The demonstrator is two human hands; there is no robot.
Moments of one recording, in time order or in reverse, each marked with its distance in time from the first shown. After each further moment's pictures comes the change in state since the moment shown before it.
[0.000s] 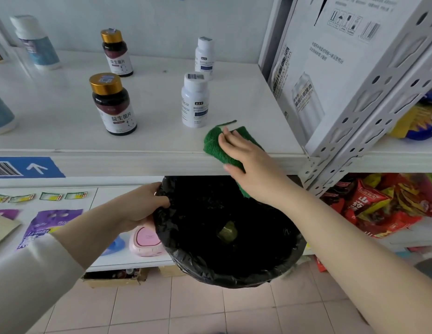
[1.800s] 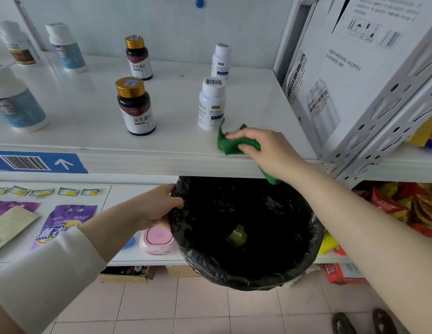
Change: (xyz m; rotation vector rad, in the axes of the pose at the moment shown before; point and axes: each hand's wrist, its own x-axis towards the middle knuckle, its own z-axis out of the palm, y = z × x) left_hand -0.003 -0.002 0.001 -0.017 -0.008 0.007; right_hand 0.027 0.009 -0.016 0.200 0.084 0.064
